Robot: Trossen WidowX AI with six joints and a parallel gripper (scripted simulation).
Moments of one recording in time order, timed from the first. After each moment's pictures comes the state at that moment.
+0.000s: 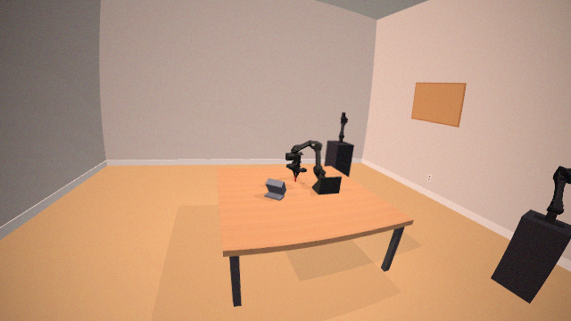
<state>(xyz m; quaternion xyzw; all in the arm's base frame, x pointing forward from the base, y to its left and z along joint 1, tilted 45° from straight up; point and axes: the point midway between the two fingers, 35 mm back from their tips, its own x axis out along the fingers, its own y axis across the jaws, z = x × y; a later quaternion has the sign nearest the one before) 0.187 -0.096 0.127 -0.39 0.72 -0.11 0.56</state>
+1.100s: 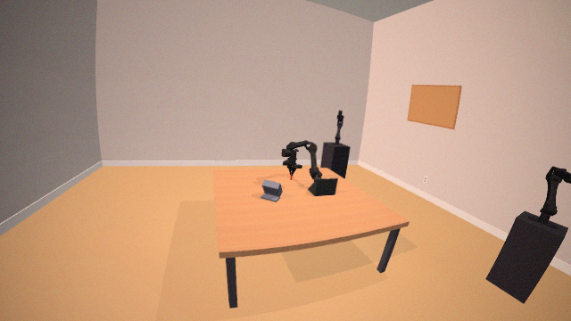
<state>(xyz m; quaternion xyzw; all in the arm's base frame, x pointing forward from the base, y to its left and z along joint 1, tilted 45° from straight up) 0.206 -0.051 0.143 -0.32 0.70 -0.11 0.63</state>
